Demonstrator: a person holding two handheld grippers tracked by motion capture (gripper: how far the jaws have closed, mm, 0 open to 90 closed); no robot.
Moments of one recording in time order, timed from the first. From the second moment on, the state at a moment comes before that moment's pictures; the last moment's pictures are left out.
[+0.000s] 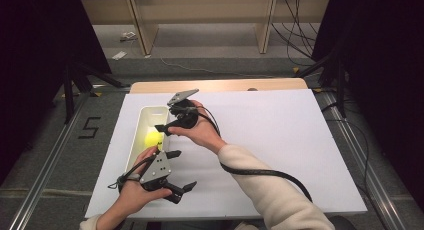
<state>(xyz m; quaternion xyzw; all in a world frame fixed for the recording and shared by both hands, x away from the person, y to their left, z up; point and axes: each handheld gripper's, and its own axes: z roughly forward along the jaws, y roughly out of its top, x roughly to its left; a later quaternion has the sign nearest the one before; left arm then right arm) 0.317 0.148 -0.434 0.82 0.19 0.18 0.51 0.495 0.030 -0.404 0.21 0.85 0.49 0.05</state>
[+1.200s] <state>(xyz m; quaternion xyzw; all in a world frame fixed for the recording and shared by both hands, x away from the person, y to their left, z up) 0.317 0.148 -0.434 0.82 0.19 0.18 0.51 0.473 -0.113 -0.412 0.28 0.82 0.49 0.10</state>
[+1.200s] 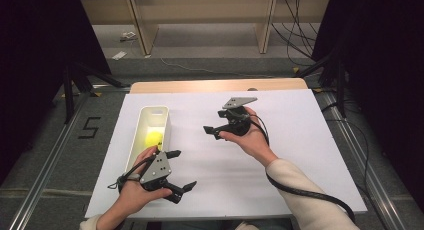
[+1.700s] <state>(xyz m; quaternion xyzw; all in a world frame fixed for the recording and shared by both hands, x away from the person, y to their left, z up) 0.317 0.148 -0.434 0.82 0.19 0.18 0.51 0.459 -0.158 -0.415 0.31 0.81 0.49 0.11</state>
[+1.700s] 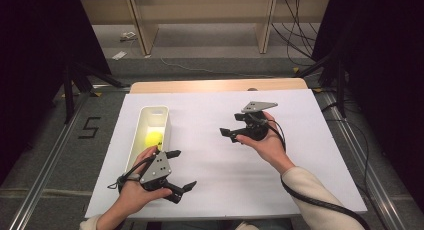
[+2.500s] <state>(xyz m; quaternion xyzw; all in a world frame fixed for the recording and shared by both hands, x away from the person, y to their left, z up) 0.317 0.148 -0.433 0.82 0.19 0.19 0.51 0.426 -0.214 -0.415 0.34 0.79 0.50 0.13</state>
